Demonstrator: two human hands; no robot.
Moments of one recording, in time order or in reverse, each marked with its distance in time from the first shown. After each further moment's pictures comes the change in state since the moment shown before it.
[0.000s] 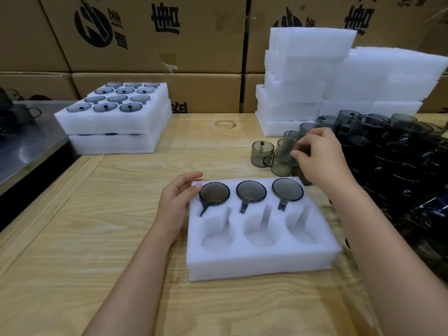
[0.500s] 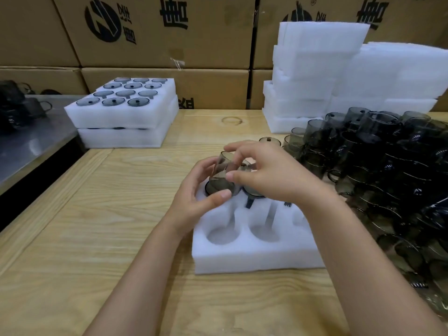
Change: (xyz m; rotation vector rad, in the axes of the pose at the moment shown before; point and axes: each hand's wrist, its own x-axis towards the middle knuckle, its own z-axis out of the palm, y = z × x) left_hand -0.011 0.013 0.008 0.221 -0.305 0.288; right_hand -0.050 -0.095 -0.002 0.259 -0.566 -0.334
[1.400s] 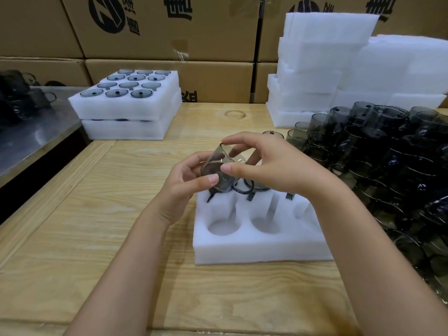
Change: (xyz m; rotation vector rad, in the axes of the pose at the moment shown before) left_hand -0.001 0.022 -0.011 -0.209 -0.052 -0.144; right_hand -0.004 0.007 -0.005 0.033 -0.062 0.012
